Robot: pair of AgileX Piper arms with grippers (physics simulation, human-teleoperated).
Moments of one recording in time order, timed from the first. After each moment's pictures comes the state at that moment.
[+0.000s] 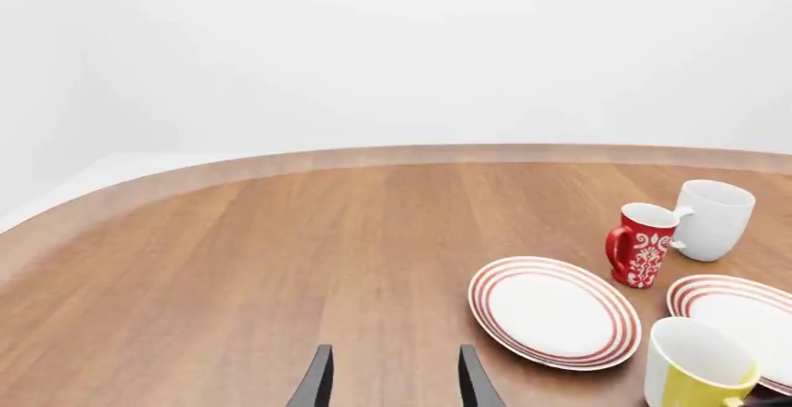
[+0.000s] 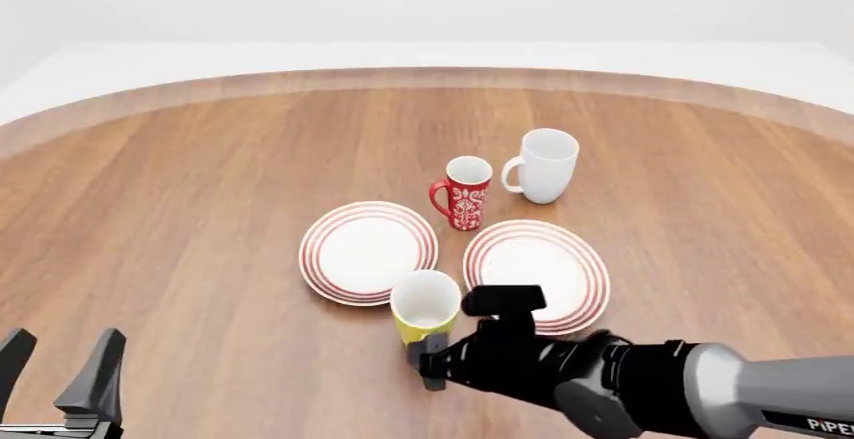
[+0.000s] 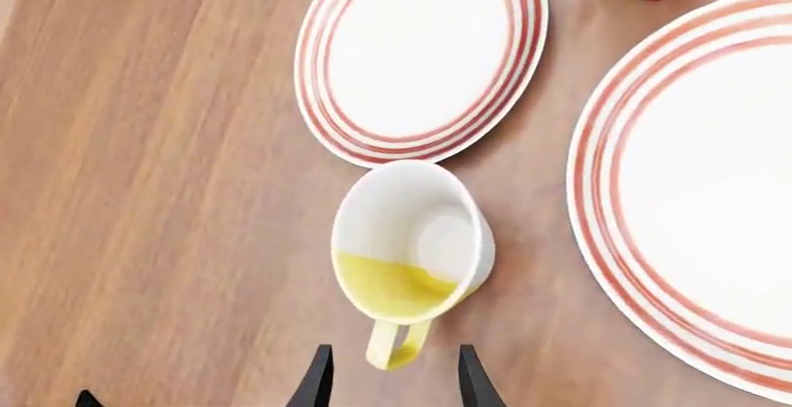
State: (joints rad) left arm 0.00 0.00 0.00 0.00 0.00; right arm 0.83 1.59 -0.61 -0.17 0.62
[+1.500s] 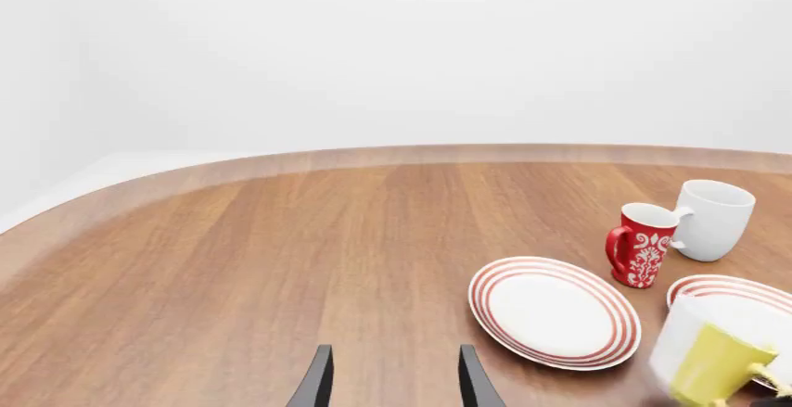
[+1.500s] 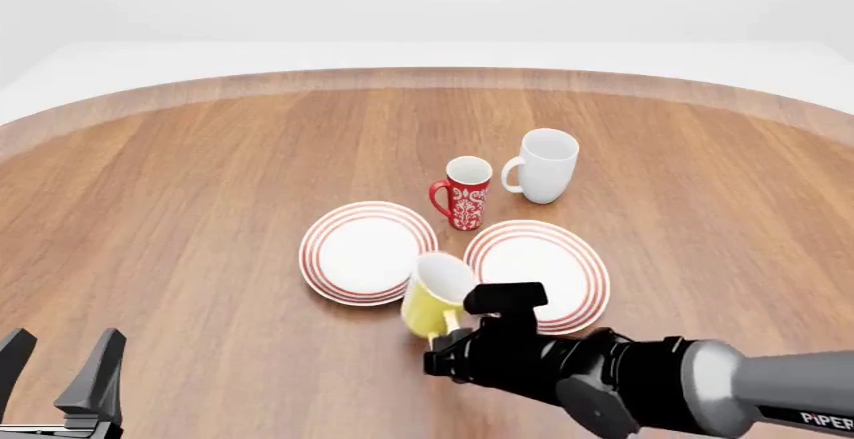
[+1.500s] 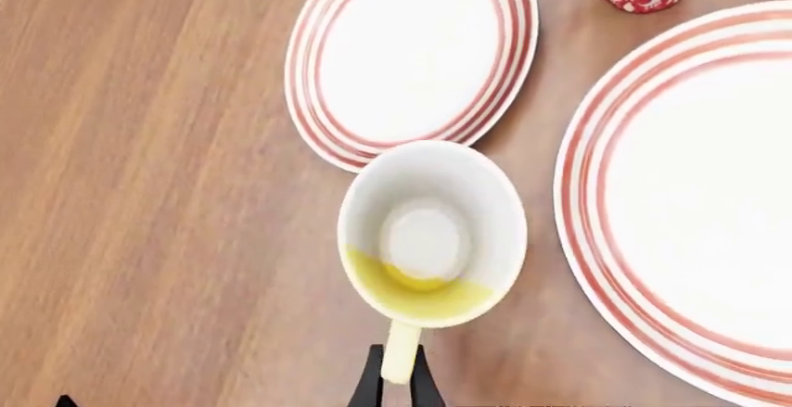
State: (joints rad) left arm 0.00 0.00 0.00 0.00 0.00; right arm 0.81 1.60 -0.61 -0.18 0.58
